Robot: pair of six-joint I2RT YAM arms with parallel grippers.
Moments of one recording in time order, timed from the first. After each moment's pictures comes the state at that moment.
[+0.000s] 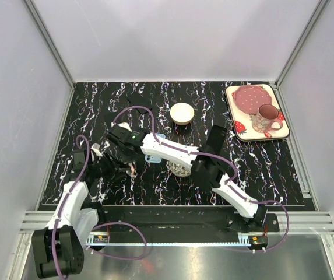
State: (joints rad) left arm 0.13 0.83 0.34 -0.40 0.65 -0.76; right arm 1.12 2.48 2.33 -0.93 0.14 0.62
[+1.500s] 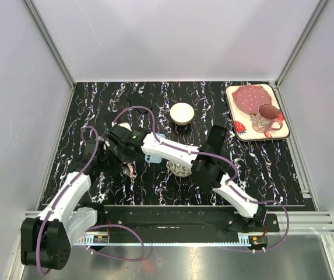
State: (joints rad) left arm -0.12 0.94 0.47 -0.47 0.23 -0.81; right arm 1.12 2.46 2.31 -0.91 0.12 0.64
